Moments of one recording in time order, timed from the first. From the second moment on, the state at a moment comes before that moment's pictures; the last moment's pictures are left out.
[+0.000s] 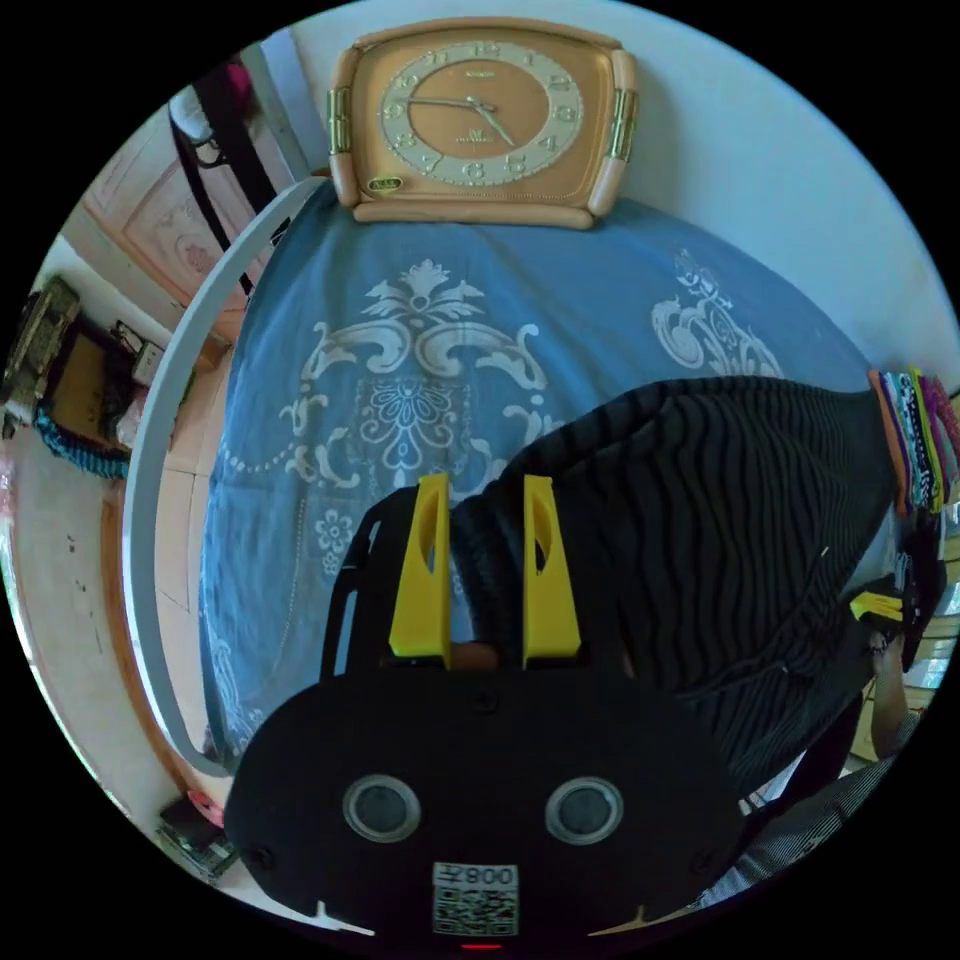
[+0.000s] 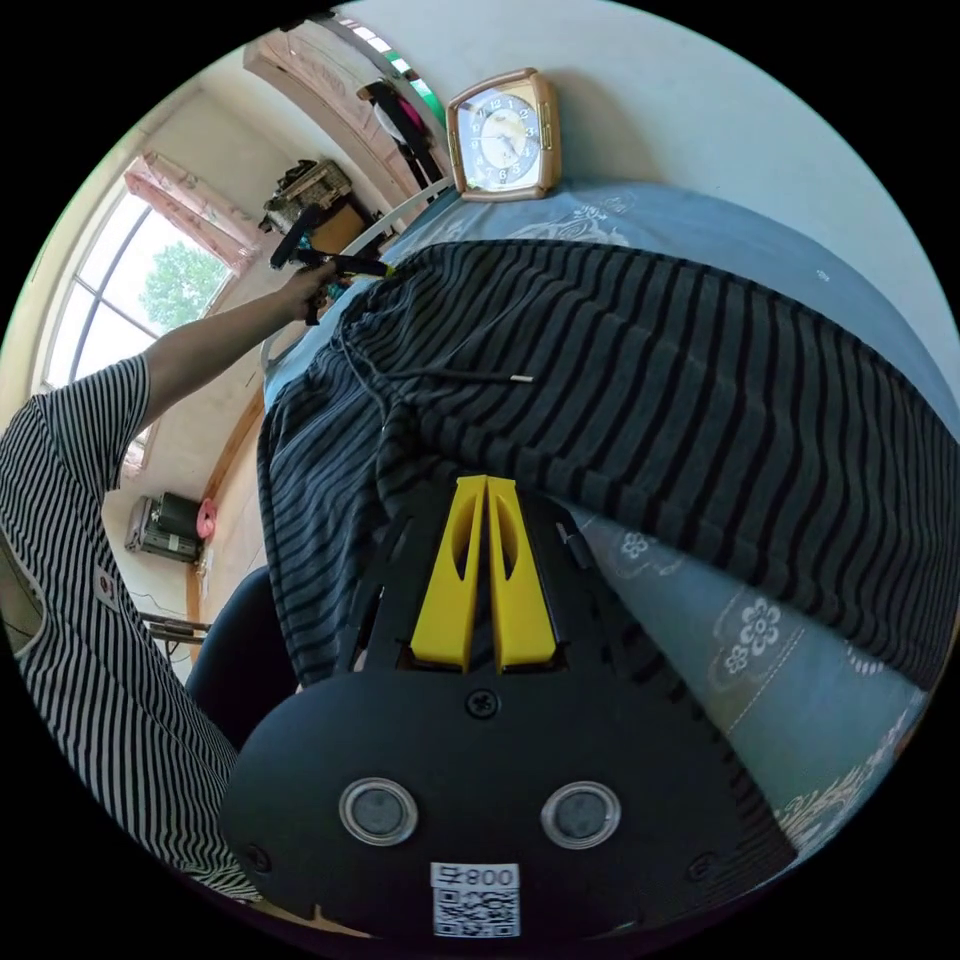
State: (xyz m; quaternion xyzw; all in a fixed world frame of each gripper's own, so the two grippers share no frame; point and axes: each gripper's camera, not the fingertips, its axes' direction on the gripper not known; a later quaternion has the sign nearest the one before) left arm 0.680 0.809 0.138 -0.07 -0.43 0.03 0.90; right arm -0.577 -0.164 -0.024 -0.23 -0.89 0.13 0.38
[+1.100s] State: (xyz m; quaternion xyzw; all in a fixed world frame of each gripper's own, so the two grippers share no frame) left arm 0.658 0.732 0.124 -0.16 -0.47 0.10 0.86; right arm -0.671 -0.398 0.050 -0.18 -0.81 -0.10 0.55
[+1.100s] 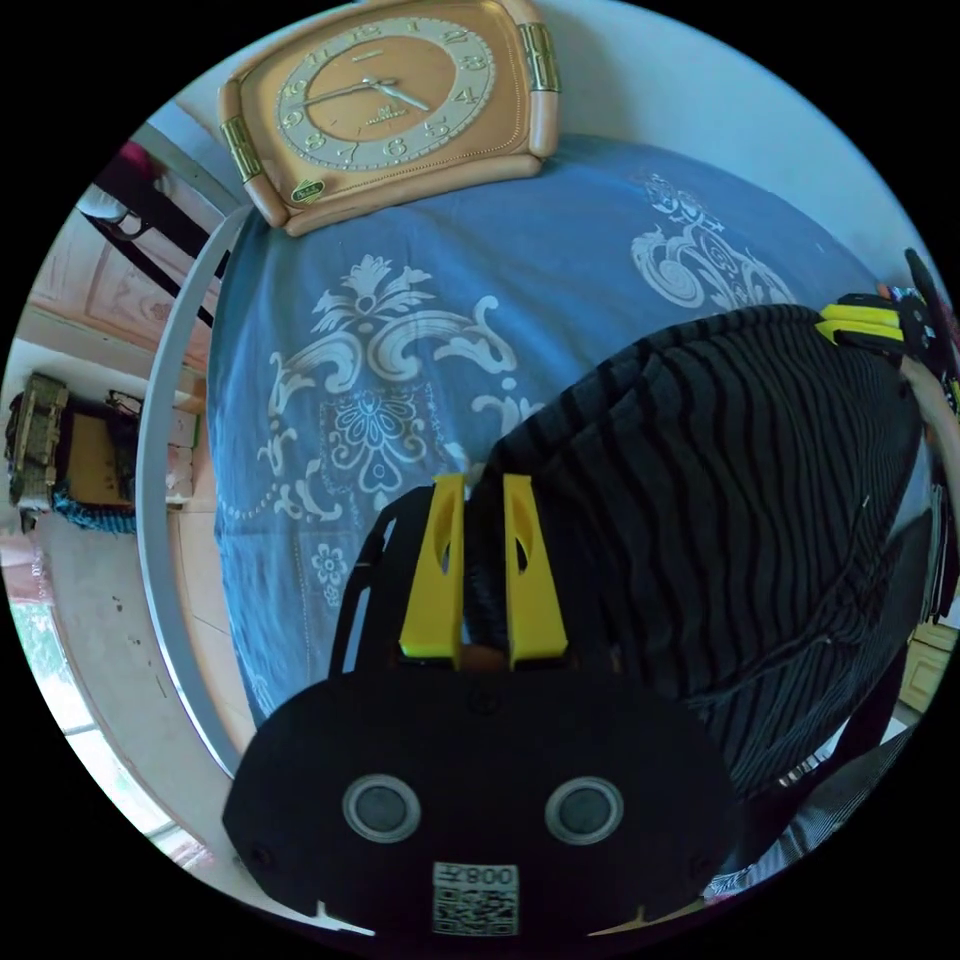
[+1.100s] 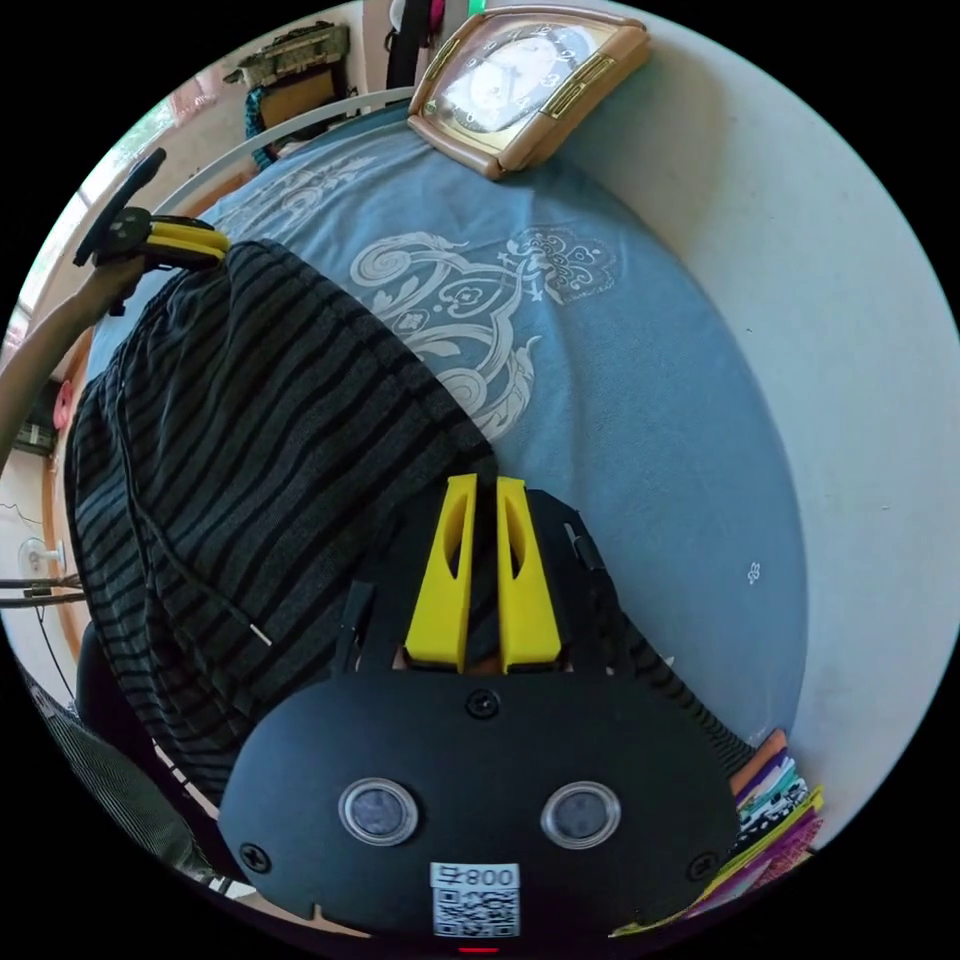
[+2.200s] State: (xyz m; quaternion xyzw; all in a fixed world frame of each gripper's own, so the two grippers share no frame) left arm 0.779 1.040 -0.037 -0.11 -0.45 0.12 0.88; right arm -0.327 -0.313 -0.107 -0.16 -0.84 -0.02 0.51
